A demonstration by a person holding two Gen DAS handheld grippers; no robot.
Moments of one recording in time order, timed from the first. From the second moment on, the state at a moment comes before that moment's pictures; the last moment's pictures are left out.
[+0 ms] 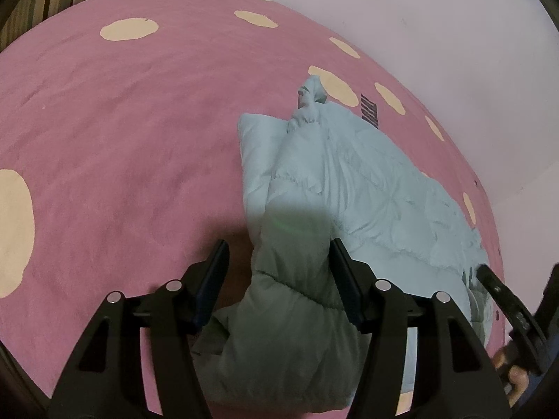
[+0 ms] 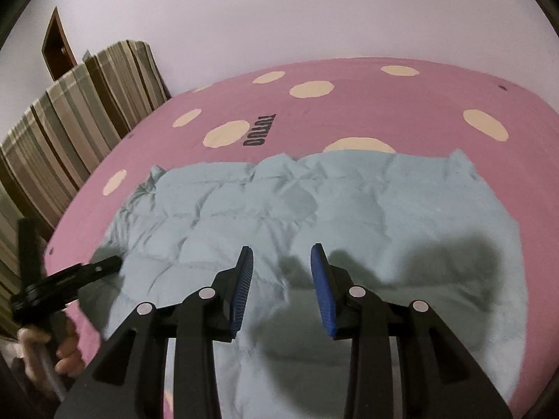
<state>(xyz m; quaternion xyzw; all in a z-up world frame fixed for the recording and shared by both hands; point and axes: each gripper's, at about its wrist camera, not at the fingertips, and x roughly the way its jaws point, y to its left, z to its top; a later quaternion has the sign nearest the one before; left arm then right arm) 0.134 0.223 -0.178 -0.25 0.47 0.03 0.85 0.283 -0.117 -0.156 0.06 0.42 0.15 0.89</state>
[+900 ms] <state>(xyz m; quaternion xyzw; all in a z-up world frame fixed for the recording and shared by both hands) 0.166 0.219 -0.186 -0.28 0.48 -0.02 0.83 0.291 -0.085 -0.201 0.01 0.45 0.11 0.89</state>
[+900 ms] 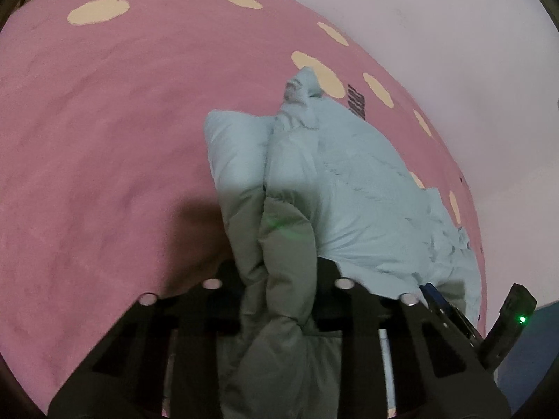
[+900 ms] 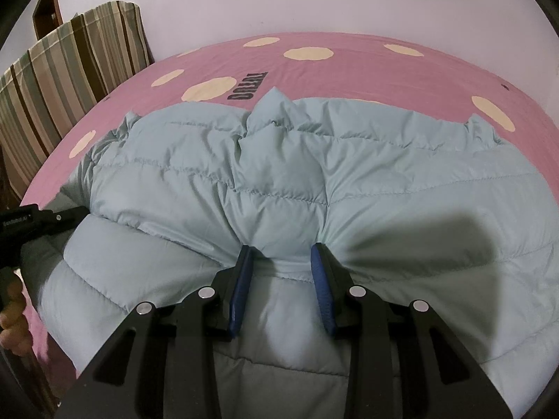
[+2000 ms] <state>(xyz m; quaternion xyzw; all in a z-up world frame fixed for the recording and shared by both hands) 0.163 0.050 -0.043 -0.11 0.40 -0.06 0.91 0.263 -0.172 -0.154 0.06 0.41 0.07 0.91</state>
